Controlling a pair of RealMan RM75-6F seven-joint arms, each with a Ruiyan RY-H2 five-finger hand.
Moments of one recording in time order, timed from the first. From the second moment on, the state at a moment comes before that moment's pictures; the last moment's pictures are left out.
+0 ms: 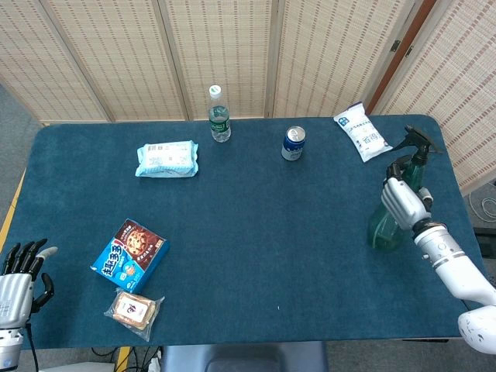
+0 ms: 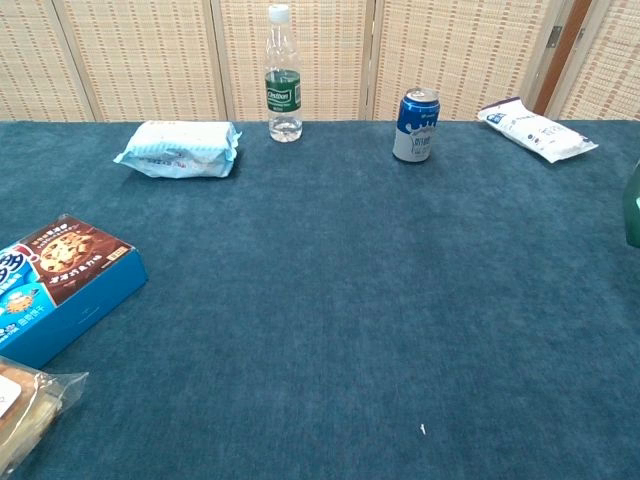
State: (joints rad) left arm -0.05 -1.35 -0.03 -1.25 1.52 1.61 -0.16; right arm 0.71 -0.87 0.00 -1.74 -1.14 0.96 -1.71
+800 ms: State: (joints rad) left arm 0.06 -1.40 -0.01 -1.22 1.60 1.79 -0.19; right arm 0.77 -0.98 -0.09 -1.77 -1.19 1.09 -1.92
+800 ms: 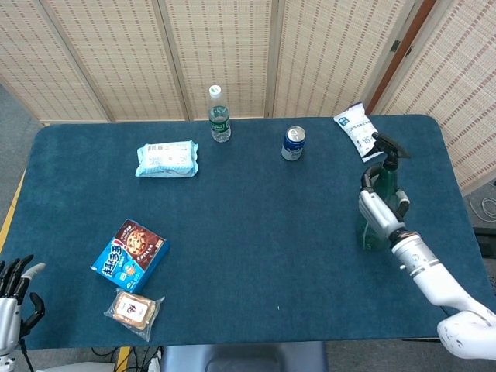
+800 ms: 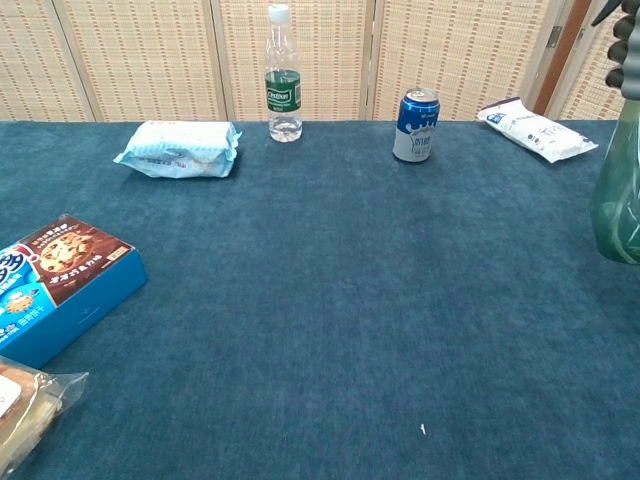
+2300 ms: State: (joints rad) left arm 0.17 -1.58 0.05 -0.96 1.70 1.94 -0.19; right arm 0.54 -1.50 -0.08 -0.97 -1.68 1.43 -1.62
